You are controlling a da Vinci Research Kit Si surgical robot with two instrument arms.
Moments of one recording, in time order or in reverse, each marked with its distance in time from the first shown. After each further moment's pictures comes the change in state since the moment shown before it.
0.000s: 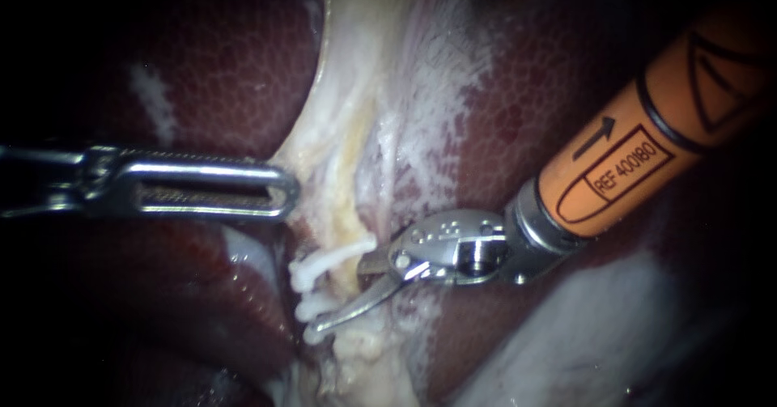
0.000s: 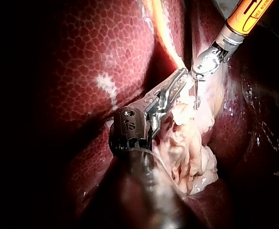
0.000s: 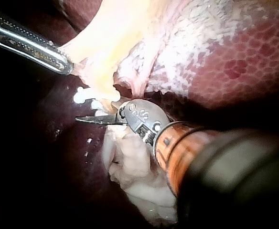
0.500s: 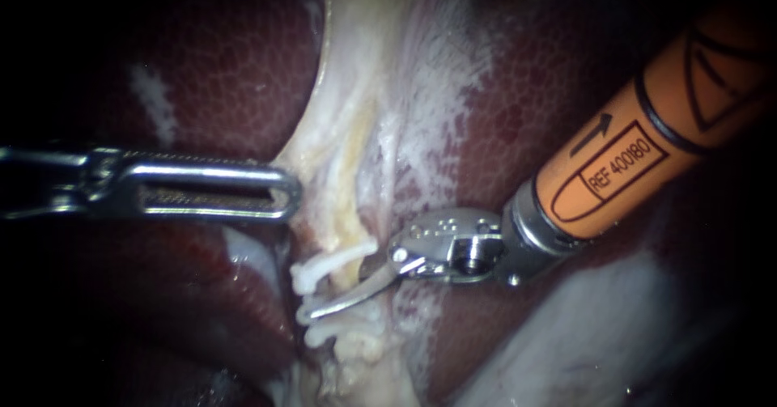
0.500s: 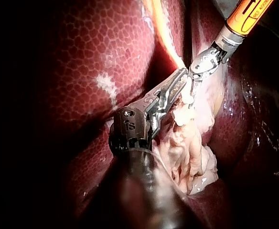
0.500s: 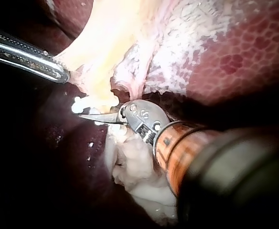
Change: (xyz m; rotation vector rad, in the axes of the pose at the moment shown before) right arm -0.001 0.000 0.000 0.000 -0.002 0.036; left arm 0.000 0.000 0.000 -0.001 0.000 0.001
